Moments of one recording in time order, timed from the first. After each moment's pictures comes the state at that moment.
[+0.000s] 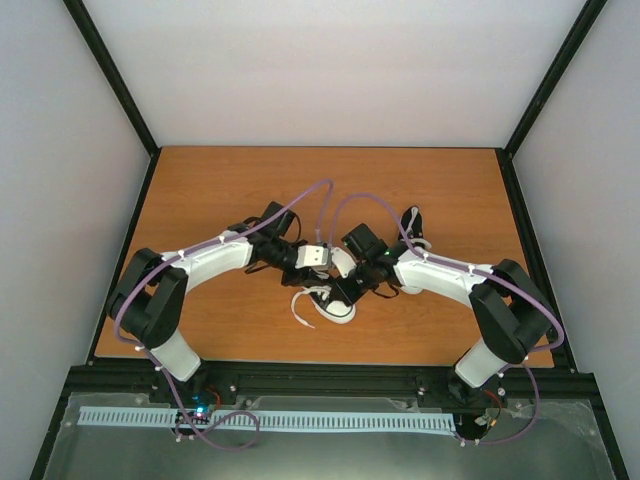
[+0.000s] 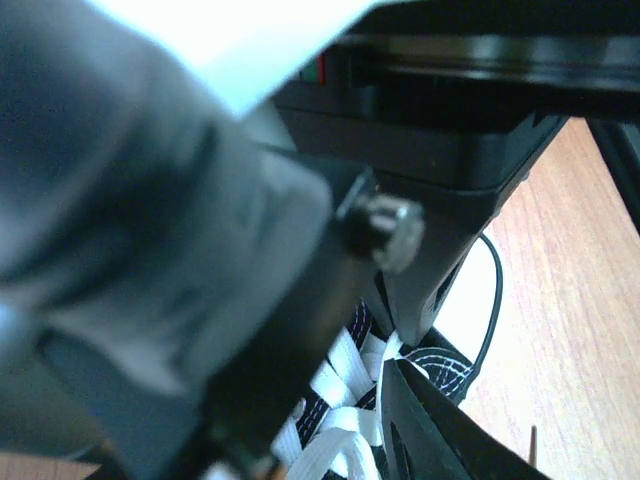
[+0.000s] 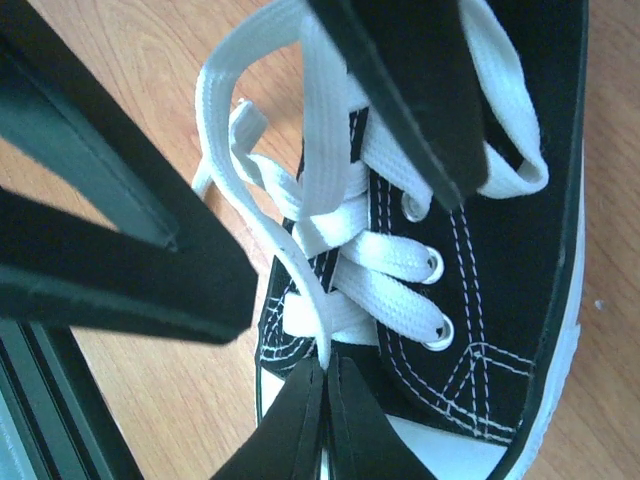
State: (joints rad) left arm -0.56 1.64 1.01 -0.45 0.75 0.90; right arm 0.74 1.59 0.94 -0.48 -0.44 0.02
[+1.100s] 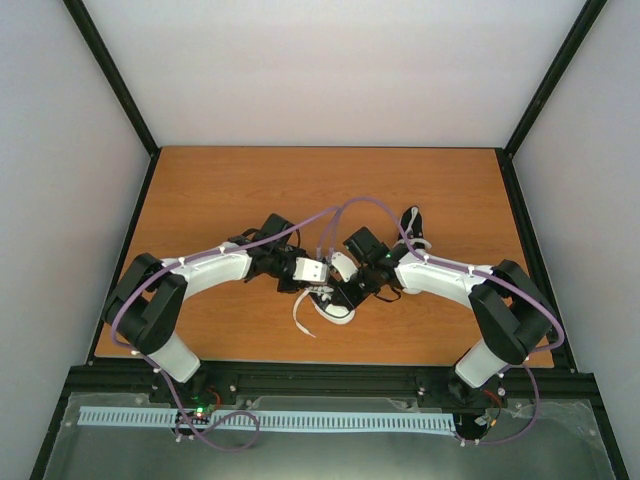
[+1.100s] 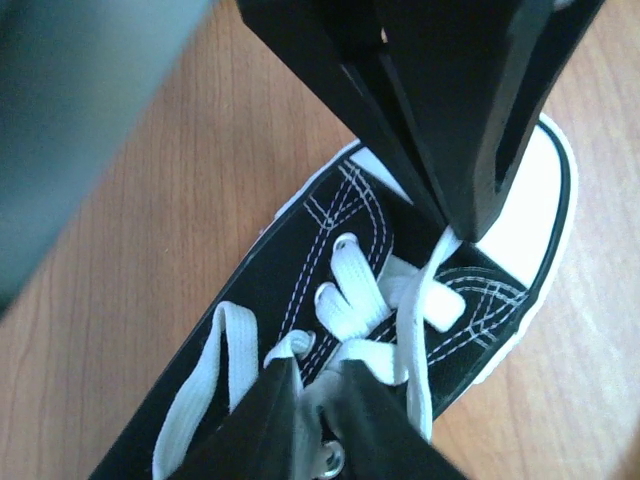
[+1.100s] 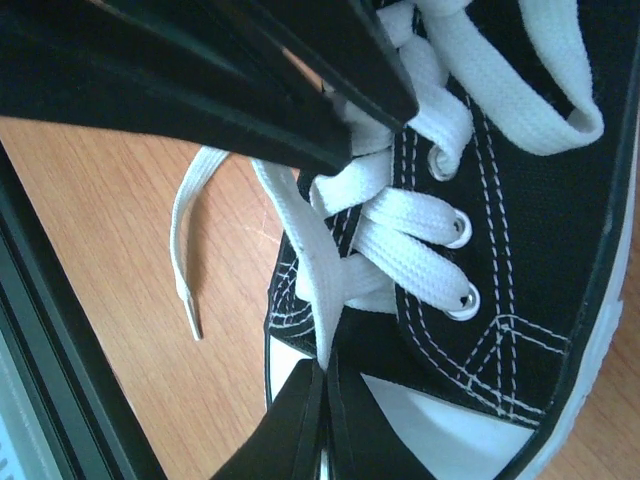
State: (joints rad) left arm -0.60 1.61 0.89 -0.34 0.57 1.00; right arm 0.74 1.59 0.91 -0.48 -0.48 0.02
